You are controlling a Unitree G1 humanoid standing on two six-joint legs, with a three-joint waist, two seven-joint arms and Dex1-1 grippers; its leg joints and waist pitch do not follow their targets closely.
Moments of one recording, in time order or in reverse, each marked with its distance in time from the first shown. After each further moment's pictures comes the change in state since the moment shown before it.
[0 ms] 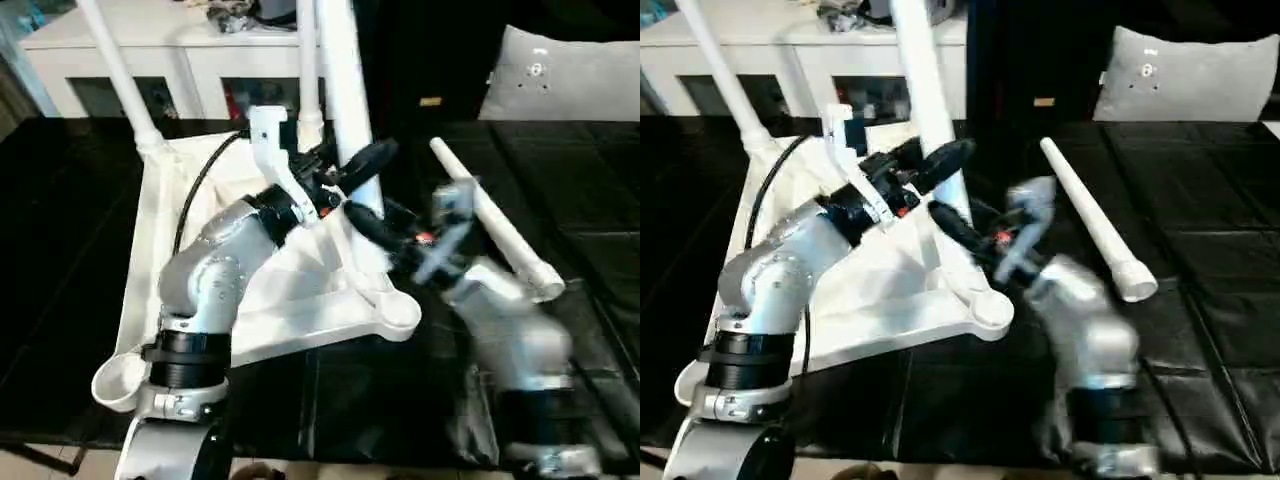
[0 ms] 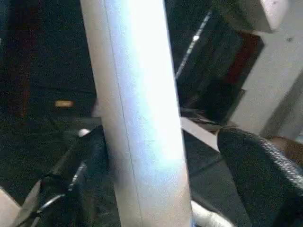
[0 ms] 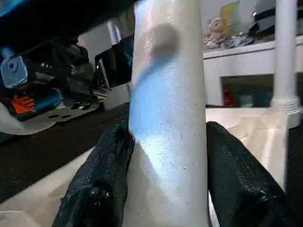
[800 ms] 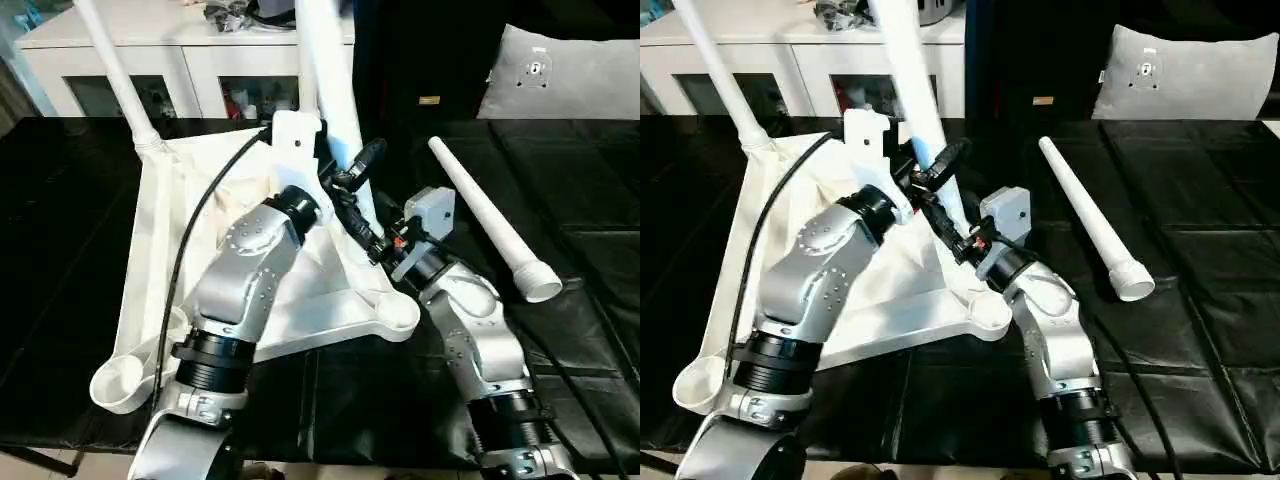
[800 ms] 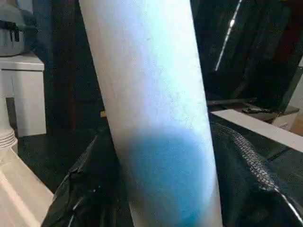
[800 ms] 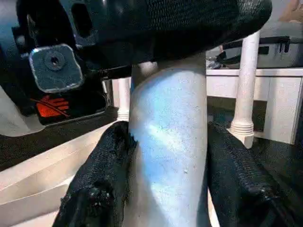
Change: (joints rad) left arm 0.000 -0.020 -0.099 0.091 0.221 -0.244 0.118; right arm -0.003 0.043 0.050 0.145 -0.117 -0.292 -0.108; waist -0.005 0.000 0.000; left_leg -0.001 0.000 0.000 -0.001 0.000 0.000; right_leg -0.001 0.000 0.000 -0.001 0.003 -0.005
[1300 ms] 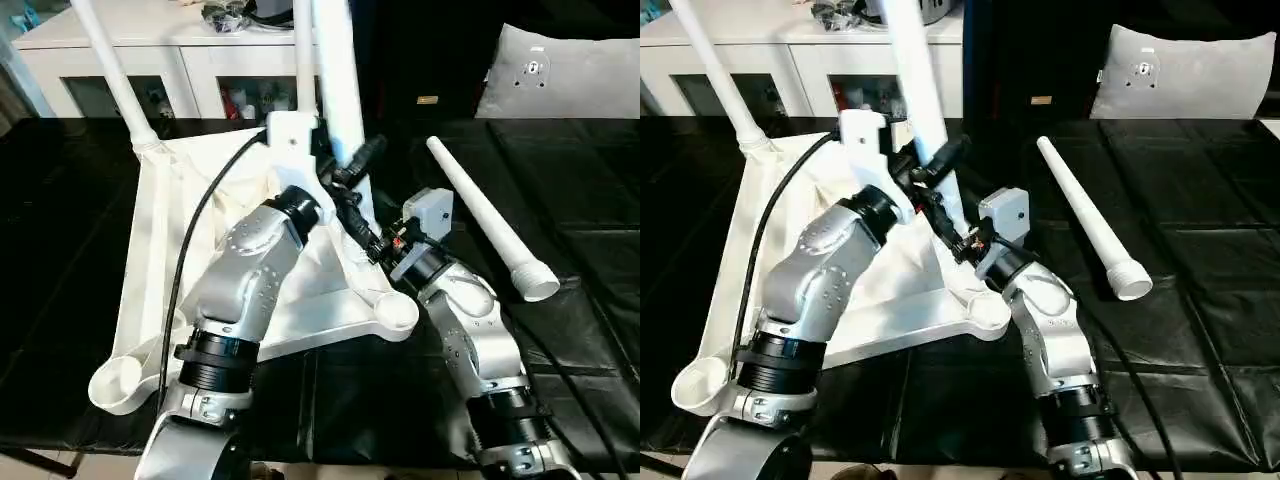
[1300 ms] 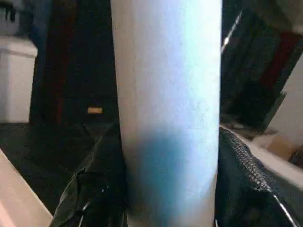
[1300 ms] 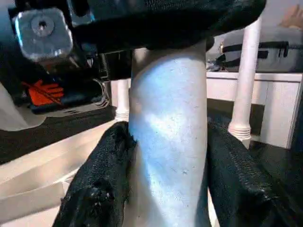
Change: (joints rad) left arm 0.000 -0.048 0.086 0.000 -0.126 0.064 0.008; right arm -0.018 -0.016 0.012 0.036 -0.015 -0.043 0.001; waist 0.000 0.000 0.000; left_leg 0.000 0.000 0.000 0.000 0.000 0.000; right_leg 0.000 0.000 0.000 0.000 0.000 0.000
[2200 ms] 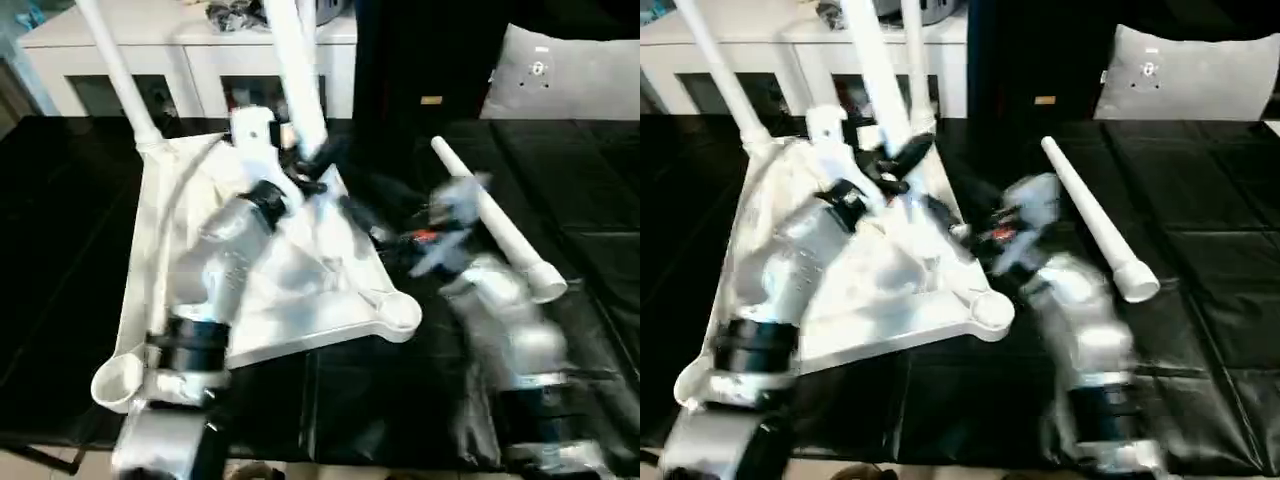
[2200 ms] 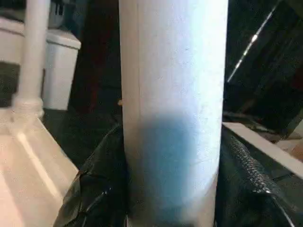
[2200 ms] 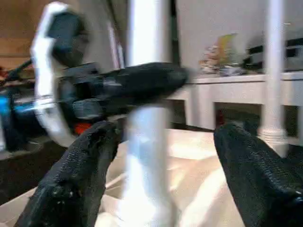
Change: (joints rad) left arm -0.055 0.128 0.064 0.079 -0.024 0.042 -0.023; right arm 0.000 -0.121 -0.092 -0.135 0.257 0.242 0.142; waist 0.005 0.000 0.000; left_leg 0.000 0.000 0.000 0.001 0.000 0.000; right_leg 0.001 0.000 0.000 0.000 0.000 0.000
